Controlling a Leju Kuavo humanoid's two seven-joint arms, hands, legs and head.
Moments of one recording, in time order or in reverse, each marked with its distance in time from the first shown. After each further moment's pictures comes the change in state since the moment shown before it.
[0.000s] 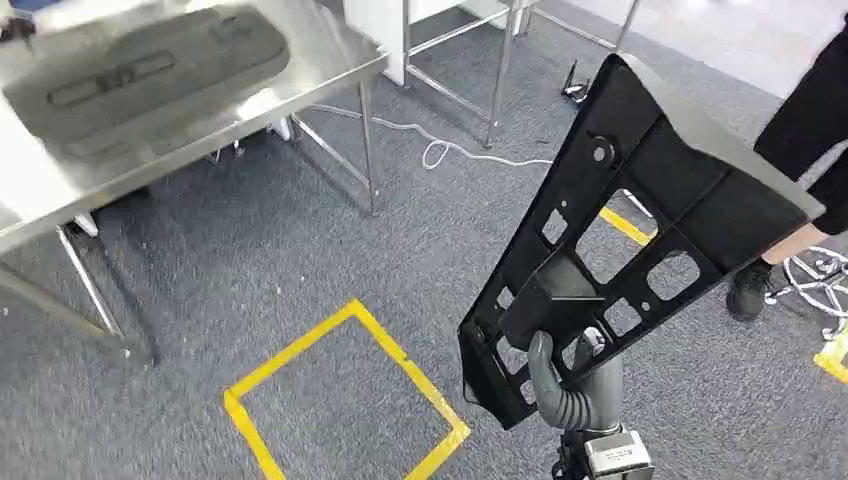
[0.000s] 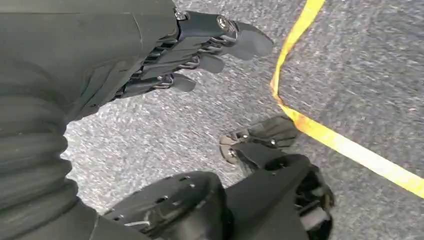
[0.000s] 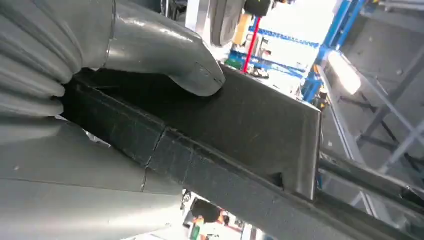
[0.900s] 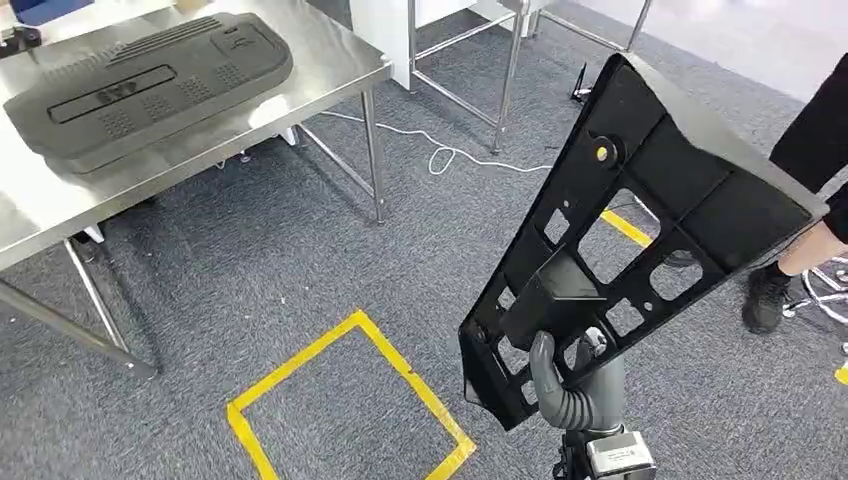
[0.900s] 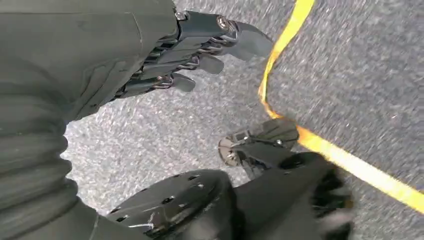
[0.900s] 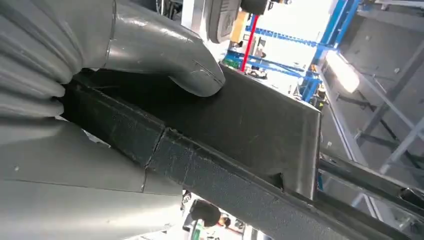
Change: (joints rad) left arm 0.003 0.003 0.000 0.000 -0.013 0.001 -0.003; right arm -0.006 0.004 0.000 0.005 -0.001 0.006 -0.002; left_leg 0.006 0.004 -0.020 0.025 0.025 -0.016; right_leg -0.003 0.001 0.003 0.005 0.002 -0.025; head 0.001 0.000
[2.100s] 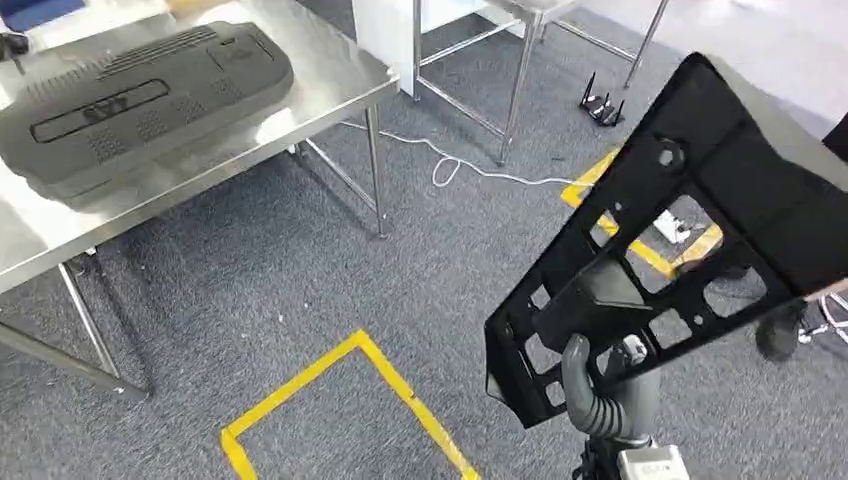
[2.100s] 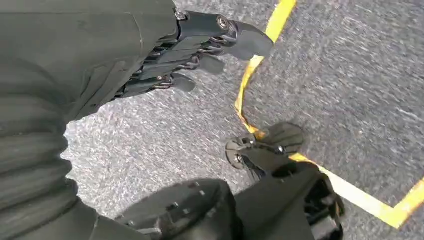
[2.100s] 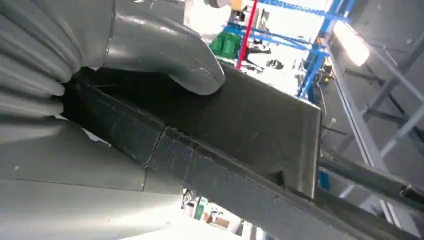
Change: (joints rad) left arm 0.000 -0.007 0.000 0.000 0.001 0.001 0.008; right arm 0.045 0.003 -0.074 -0.049 -0.016 -0.042 -0.023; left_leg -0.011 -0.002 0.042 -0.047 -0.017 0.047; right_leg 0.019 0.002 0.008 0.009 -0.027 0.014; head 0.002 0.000
